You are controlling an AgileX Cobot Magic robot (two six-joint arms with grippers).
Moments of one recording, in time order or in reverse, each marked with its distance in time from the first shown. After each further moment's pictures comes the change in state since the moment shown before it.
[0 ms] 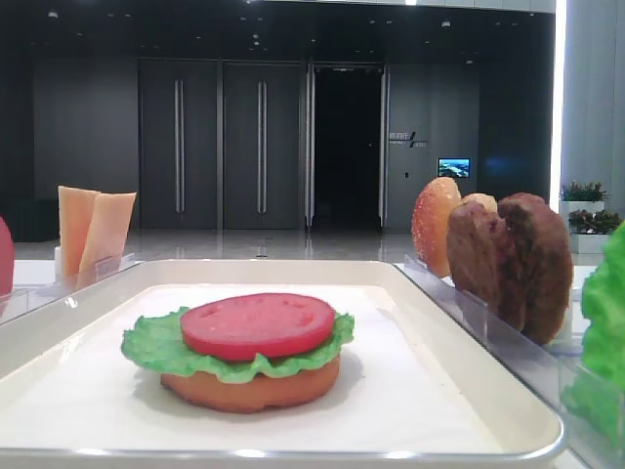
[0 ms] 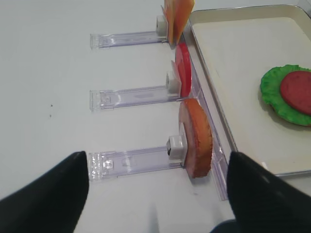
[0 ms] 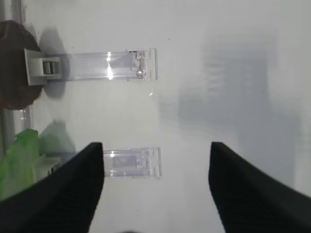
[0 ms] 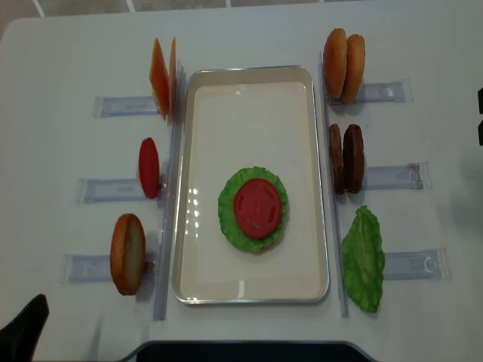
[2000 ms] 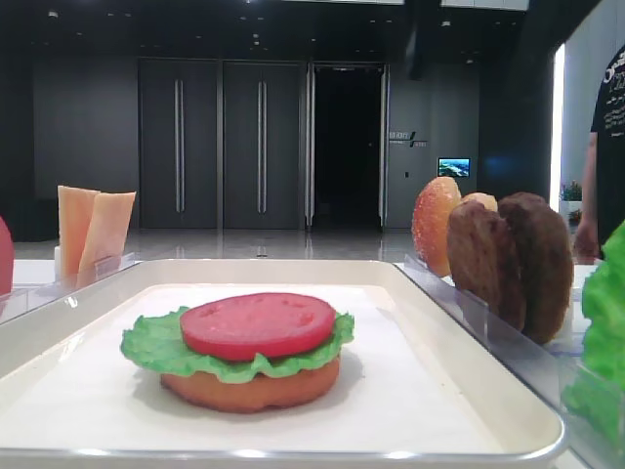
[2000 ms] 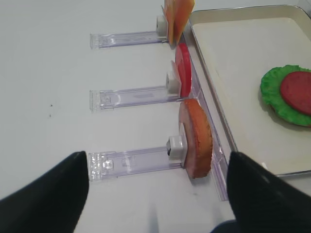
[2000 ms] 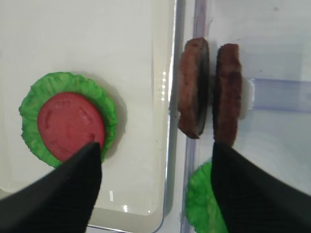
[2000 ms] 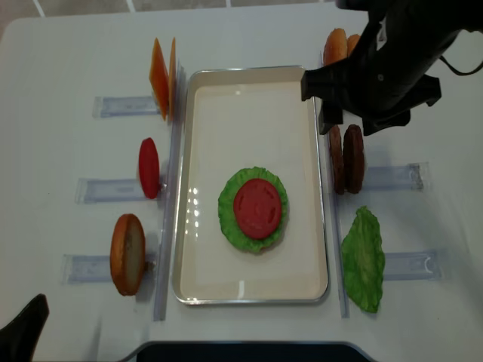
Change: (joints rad) left arm 0.000 0.000 0.000 -0.001 0.000 0.000; right arm 0.630 0.312 -0.229 -0.040 -0.115 0.549
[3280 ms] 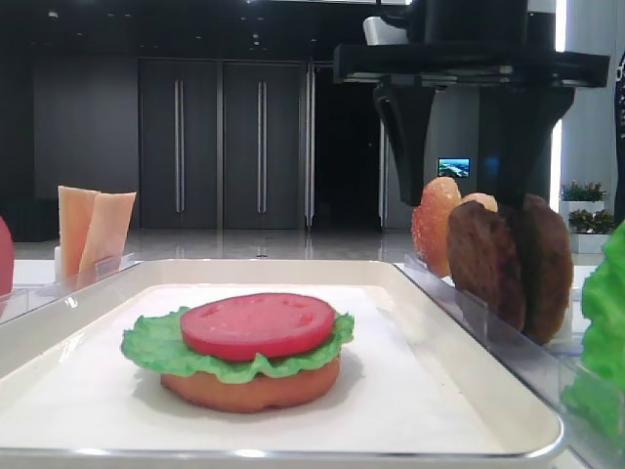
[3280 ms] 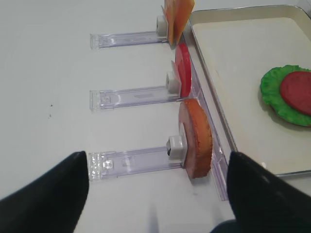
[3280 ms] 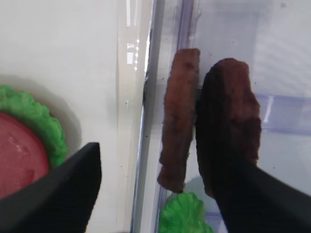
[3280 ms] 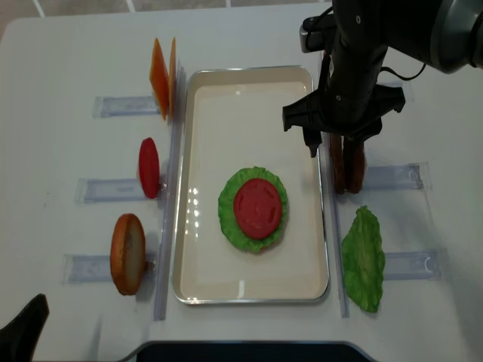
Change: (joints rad) left arm 0.000 0.000 0.000 0.000 0.000 0.000; right arm 0.015 0.245 -0.089 -0.092 0.043 0.000
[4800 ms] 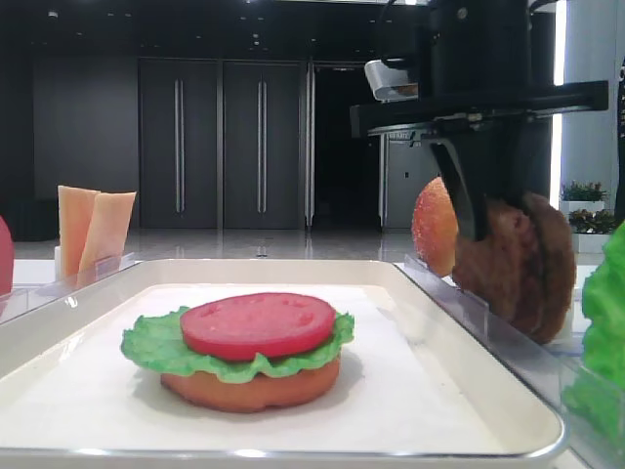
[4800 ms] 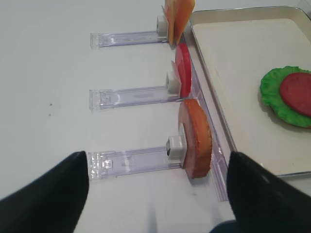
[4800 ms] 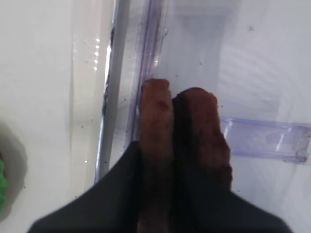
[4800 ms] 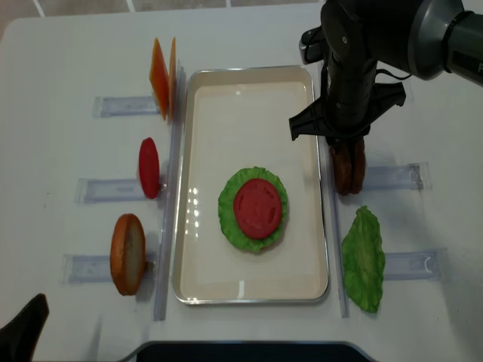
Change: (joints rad) left arm 0.000 0.000 0.000 0.000 0.000 -0.008; right arm 0.001 0.065 -0.005 -0.129 0.004 0.001
